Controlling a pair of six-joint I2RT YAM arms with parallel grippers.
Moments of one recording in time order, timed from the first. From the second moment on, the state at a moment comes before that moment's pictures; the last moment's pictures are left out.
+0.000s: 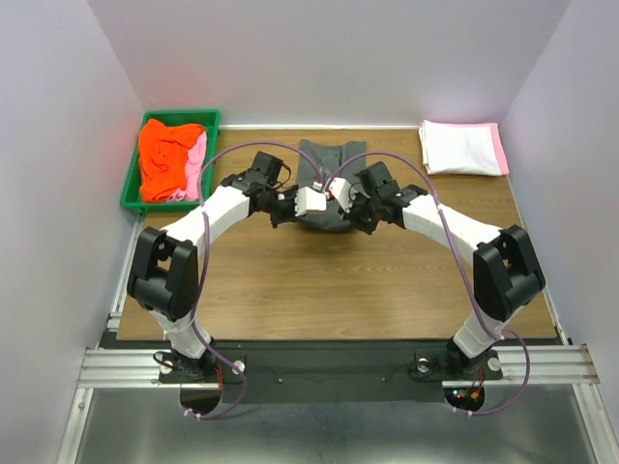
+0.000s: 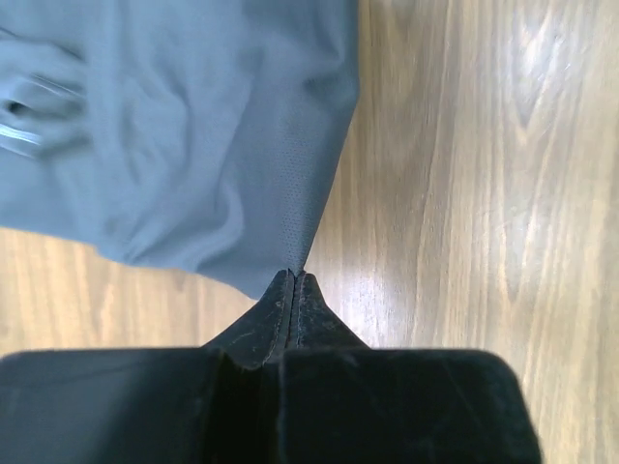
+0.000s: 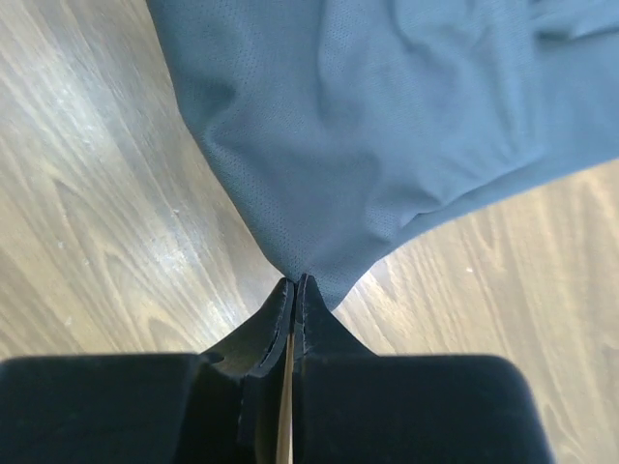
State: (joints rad) left arm -0.45 1.70 1.27 -0.58 0.54 1.03; right arm 0.56 1.70 1.24 -0.48 -0.22 -0.58
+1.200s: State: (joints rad) left arm -0.65 1.34 1.14 -1.21 0.81 1.17; right arm 0.82 1.30 1.14 -0.96 -0.44 -0.61
